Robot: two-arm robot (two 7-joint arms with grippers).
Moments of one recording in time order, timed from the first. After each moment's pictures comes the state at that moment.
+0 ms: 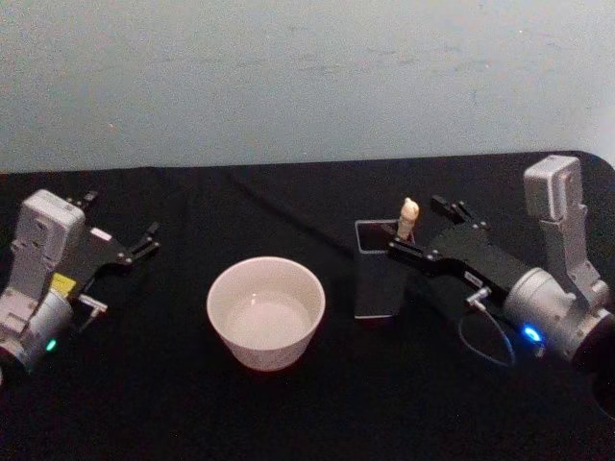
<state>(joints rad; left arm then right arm) -0.20 0.60 0.45 -1.41 -0.25 -0.12 0.03 0.17 0.49 -0.39 -1.54 0.47 0.02 0.28</state>
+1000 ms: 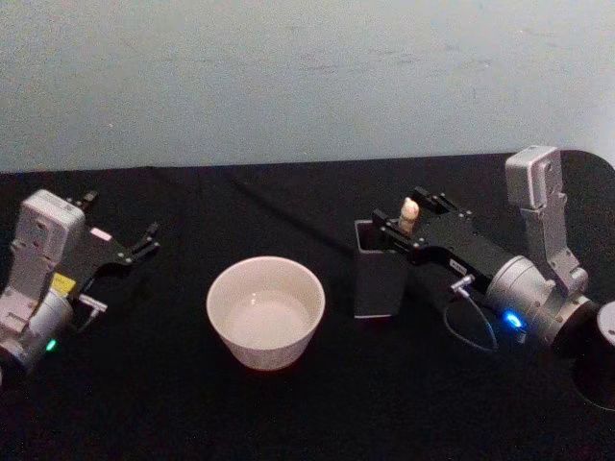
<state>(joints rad) -0.20 0.60 0.45 -1.41 -0.25 -0.12 0.03 0.22 0.43 -0.39 -1.47 0.43 0.01 0.30</state>
